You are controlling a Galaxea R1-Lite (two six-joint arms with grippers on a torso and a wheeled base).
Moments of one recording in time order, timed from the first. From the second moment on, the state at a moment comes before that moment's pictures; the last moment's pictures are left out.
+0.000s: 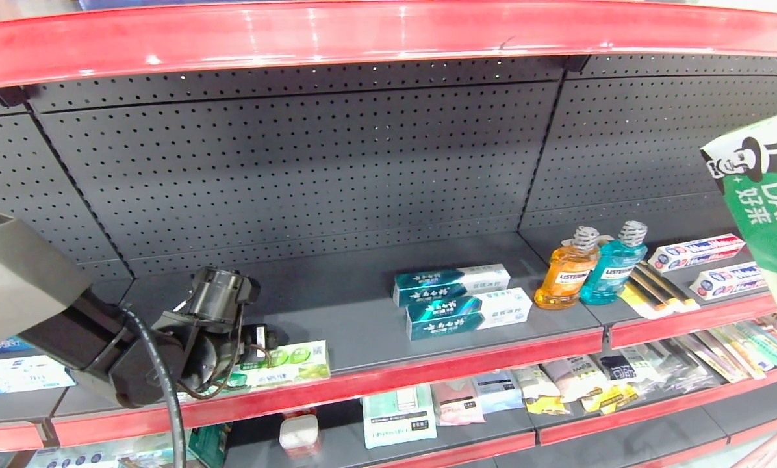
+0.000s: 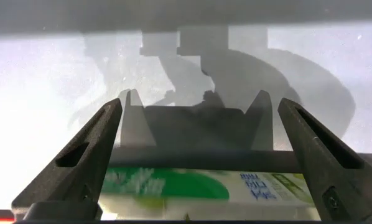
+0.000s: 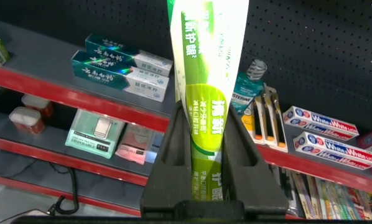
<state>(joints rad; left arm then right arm) -0.34 1.98 -0.66 -0.48 0.38 -0.34 0.16 0.66 -0.56 0.04 0.09 -0.34</state>
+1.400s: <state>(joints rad) -0.33 1.94 -0.57 -0.90 0.42 -0.30 0.16 0.65 -0.55 0.04 0.09 -0.34</state>
